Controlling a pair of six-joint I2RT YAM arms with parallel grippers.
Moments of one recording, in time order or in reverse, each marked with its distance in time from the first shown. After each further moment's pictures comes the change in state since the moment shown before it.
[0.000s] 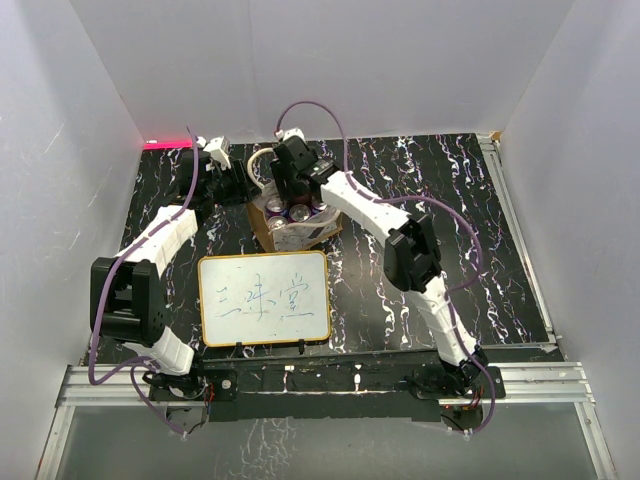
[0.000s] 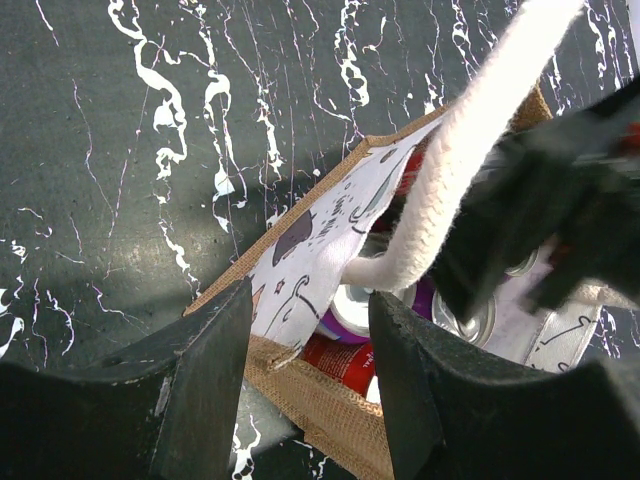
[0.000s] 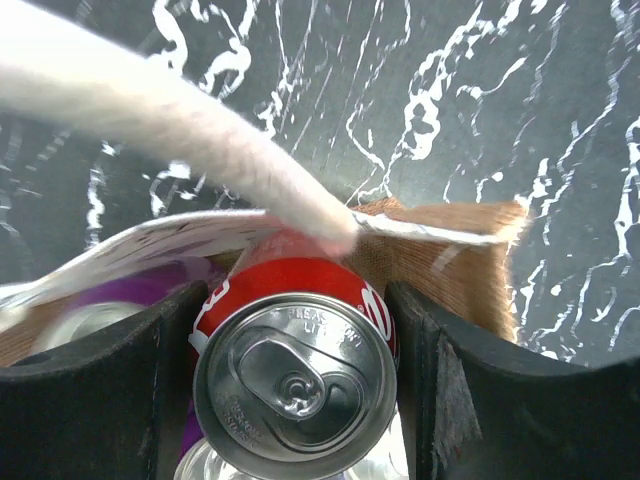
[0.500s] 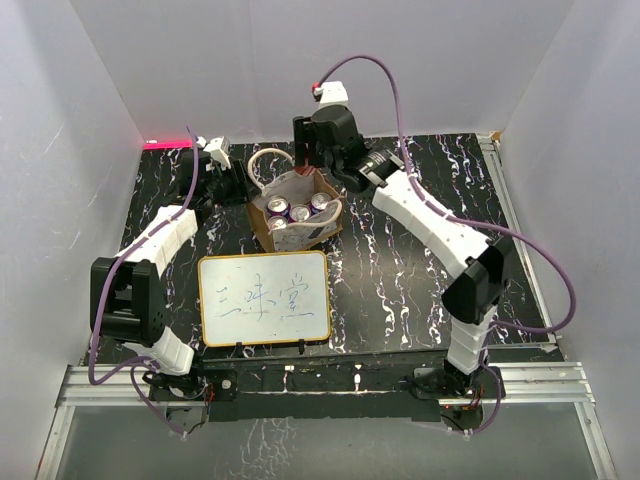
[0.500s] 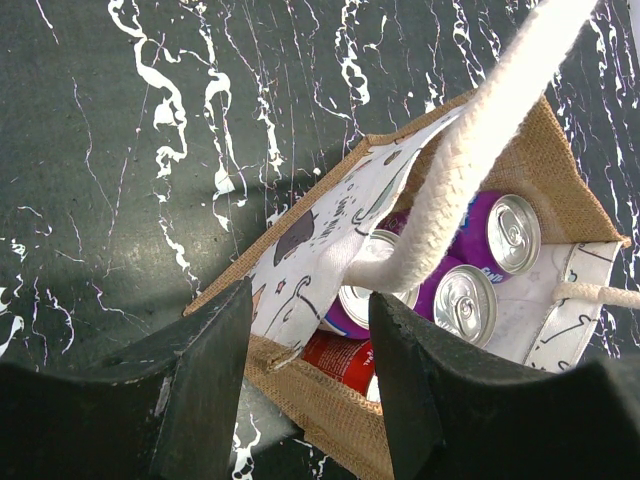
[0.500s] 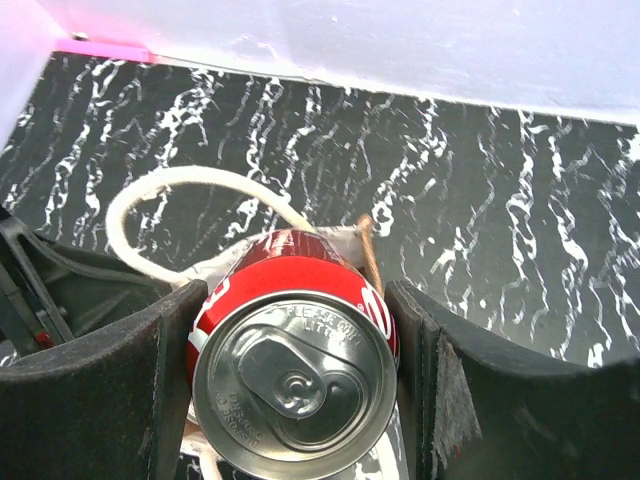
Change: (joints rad) left arm 0.000 0.000 0.000 -0.003 0.000 0.000; right arm 0.002 -0.501 -0.259 0.185 0.048 0.056
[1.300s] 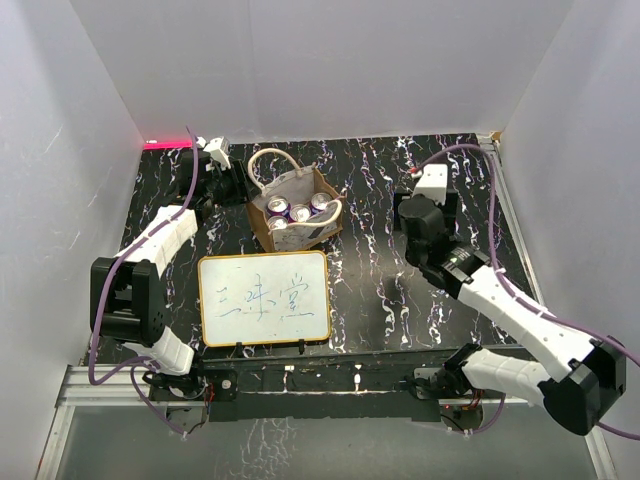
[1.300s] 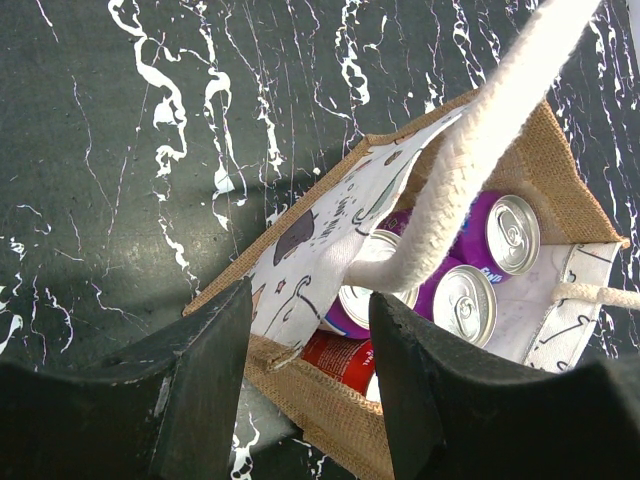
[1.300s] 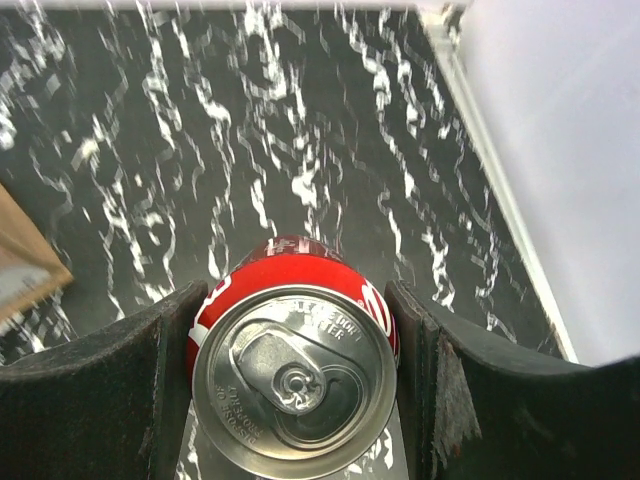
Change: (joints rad) left arm 0.000 0.000 0.000 -0.001 0.000 -0.004; right arm -0.068 -0.833 -1.068 0.249 0.496 -0.161
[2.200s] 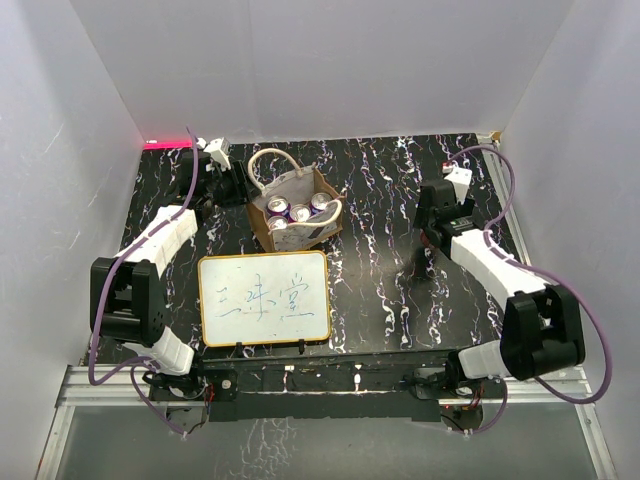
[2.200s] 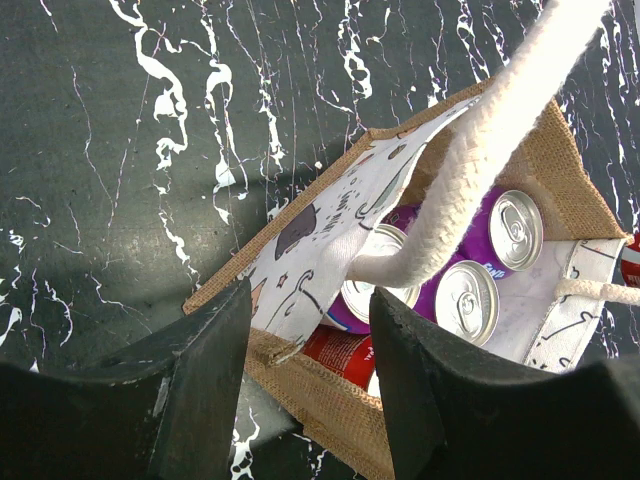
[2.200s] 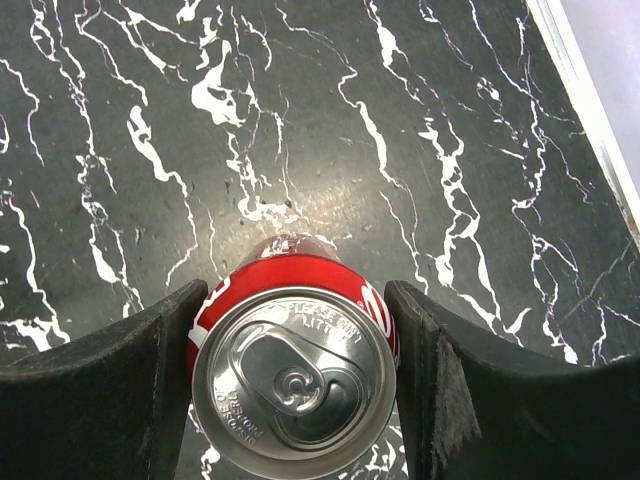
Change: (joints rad) left arm 0.000 -0.001 0.000 -0.014 -0.001 0.000; right arm -0.409 0.297 -0.063 -0.026 -0.314 0.234
